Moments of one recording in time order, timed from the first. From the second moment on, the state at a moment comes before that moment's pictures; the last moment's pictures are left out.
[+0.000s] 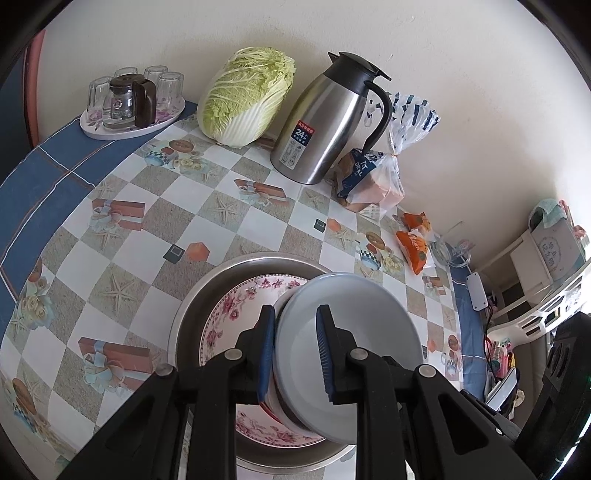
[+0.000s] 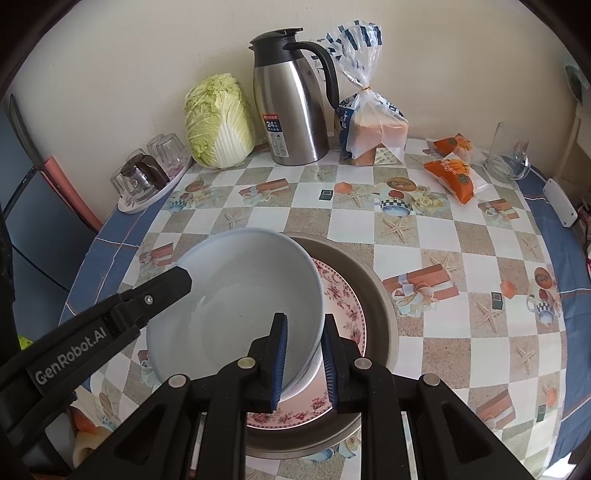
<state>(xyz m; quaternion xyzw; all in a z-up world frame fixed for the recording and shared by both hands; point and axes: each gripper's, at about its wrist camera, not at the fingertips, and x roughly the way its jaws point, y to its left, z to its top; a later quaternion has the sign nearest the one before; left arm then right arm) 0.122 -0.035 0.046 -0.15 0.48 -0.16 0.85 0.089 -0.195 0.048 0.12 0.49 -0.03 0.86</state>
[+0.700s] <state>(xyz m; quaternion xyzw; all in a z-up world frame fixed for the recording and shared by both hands) 0.119 -0.022 0.060 -0.12 0.46 -0.11 0.87 0.089 -0.194 0.053 0.10 0.48 -0.02 0.87</state>
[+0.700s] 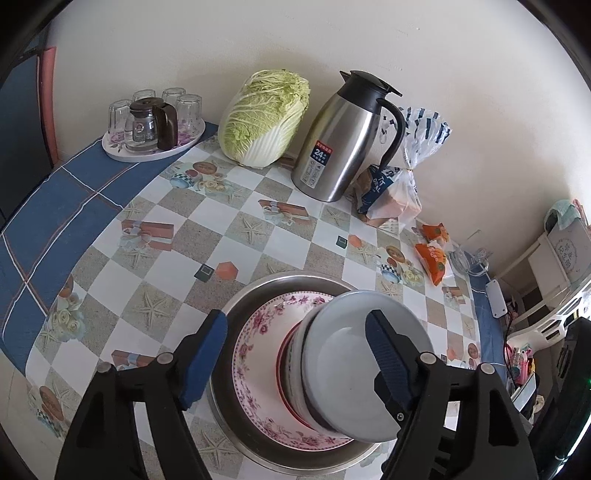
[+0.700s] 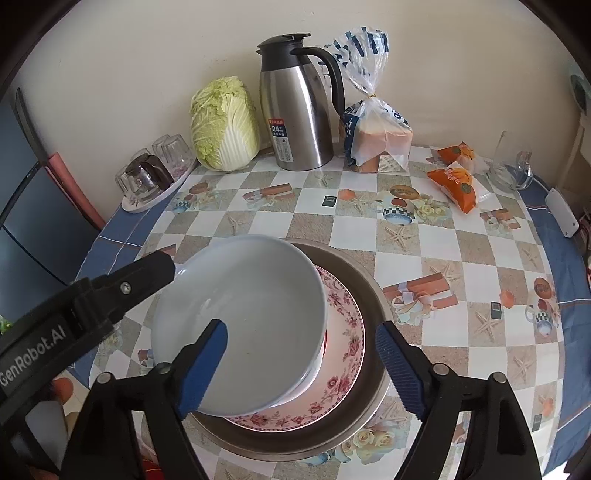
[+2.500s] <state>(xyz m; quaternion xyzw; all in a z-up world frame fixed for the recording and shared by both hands) 0.036 -0.006 0.029 0.08 0.45 0.00 0.89 -0.002 -0.203 0.043 0.08 0.44 -0.06 0.89</state>
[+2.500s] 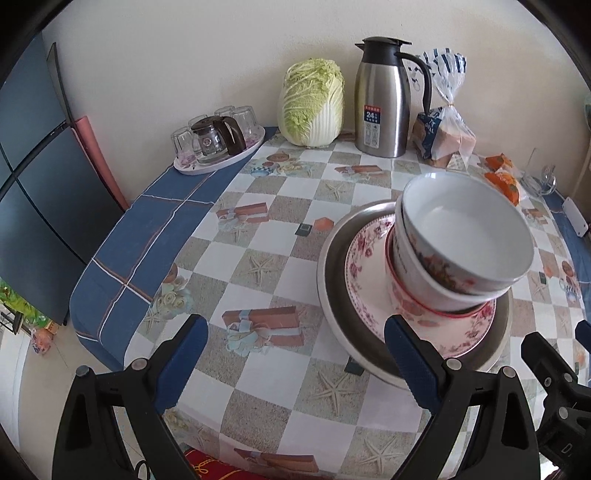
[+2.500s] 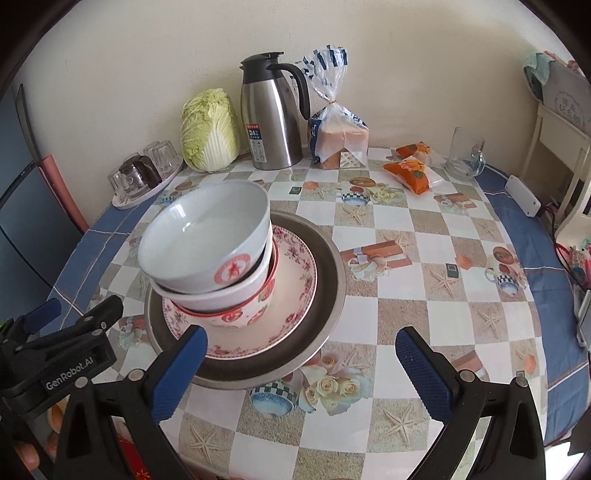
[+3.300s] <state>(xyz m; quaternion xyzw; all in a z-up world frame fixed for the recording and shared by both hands) 0.036 0.003 0.009 0.08 0.49 -0.02 0.87 -0.017 -0.206 0.019 0.08 0.48 -0.08 0.87</state>
